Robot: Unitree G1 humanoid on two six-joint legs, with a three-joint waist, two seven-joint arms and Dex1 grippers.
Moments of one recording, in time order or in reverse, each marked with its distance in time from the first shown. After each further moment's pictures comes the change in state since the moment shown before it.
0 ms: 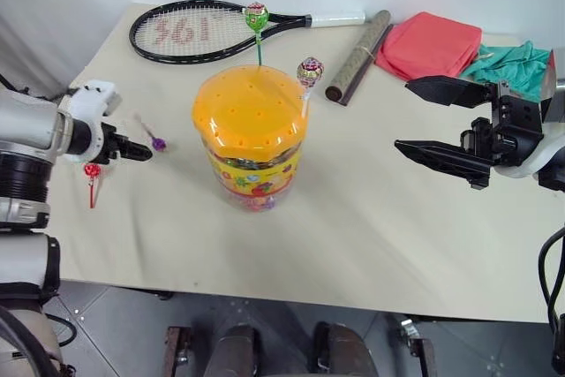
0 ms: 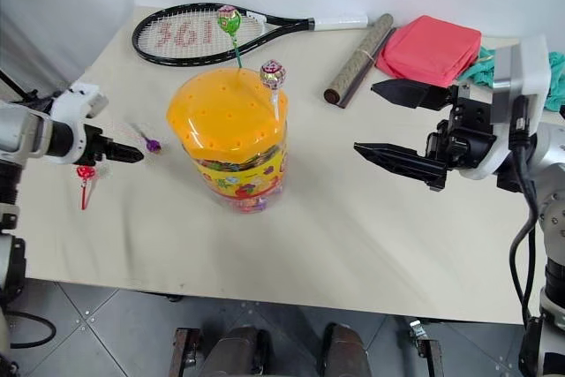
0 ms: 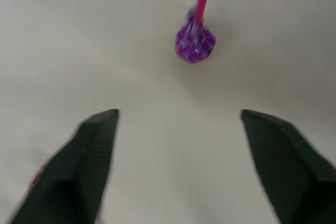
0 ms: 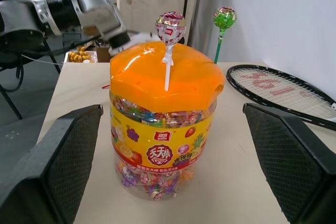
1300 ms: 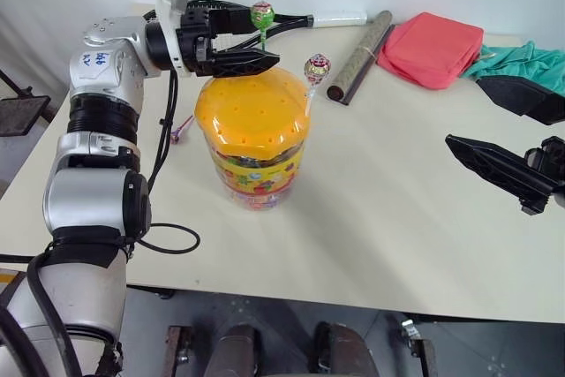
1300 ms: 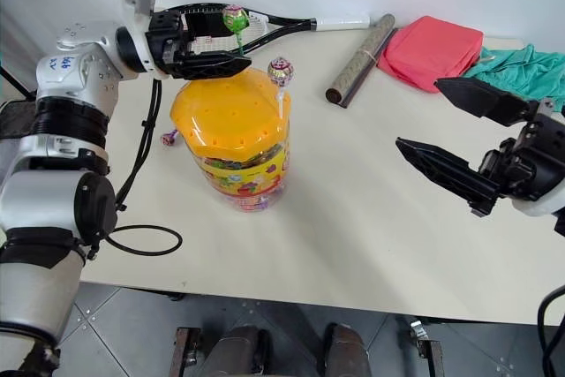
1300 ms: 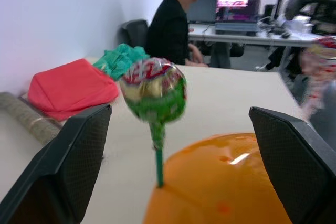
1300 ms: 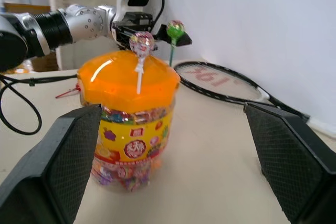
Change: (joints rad) left arm -0.357 -0.508 0.280 0.612 -0.170 -1.084 -0.528; right arm 0.365 -0.038 -0.427 -0.320 0.241 0.110 -0.320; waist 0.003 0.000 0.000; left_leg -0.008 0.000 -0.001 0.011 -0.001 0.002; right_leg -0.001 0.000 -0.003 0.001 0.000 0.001
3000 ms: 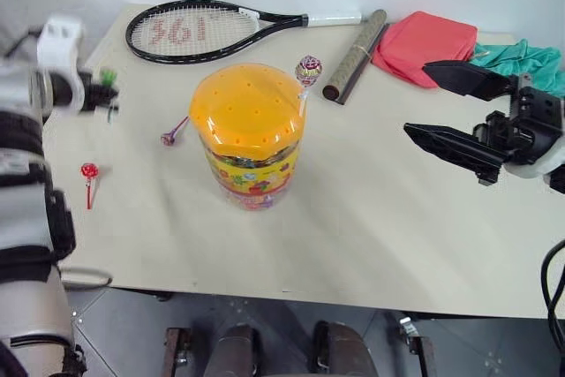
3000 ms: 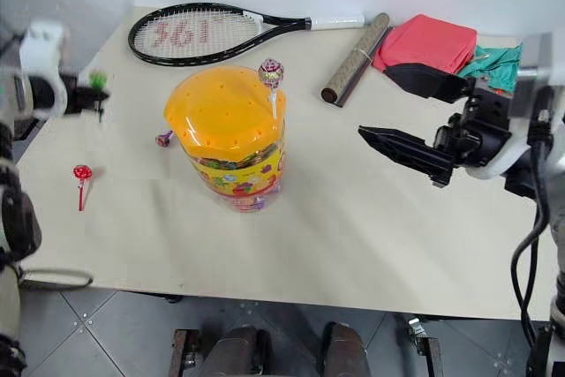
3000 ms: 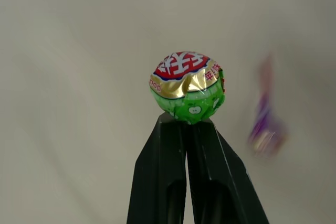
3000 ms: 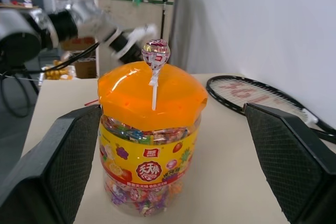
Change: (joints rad) left arm 0.257 0.381 -0.091 -0.190 0.361 0.748 0.685; right arm -0.346 0.031 0.403 0.272 -0.145 -0.113 0.181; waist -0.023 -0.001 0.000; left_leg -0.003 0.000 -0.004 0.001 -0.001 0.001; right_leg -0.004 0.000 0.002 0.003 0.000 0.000
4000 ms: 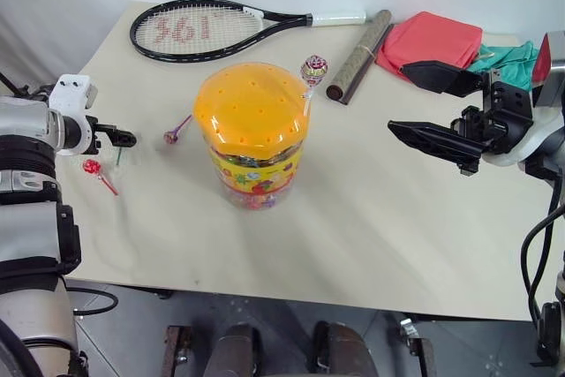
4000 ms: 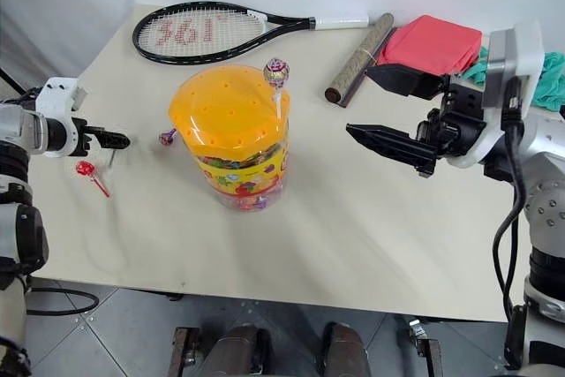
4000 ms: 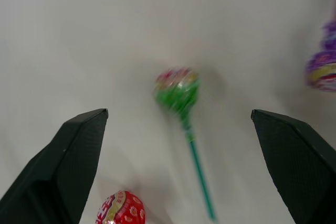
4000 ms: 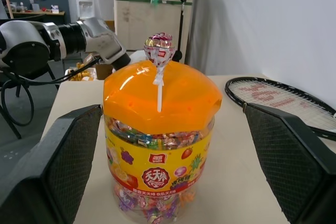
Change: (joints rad) left arm -0.019 -0.009 -0.003 0.087 -0.007 0.007 0.001; right arm -0.082 0.061 0.054 0.074 -0.079 0.024 0.079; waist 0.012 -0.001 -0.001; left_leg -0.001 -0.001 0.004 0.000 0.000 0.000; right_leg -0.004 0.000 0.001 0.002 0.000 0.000
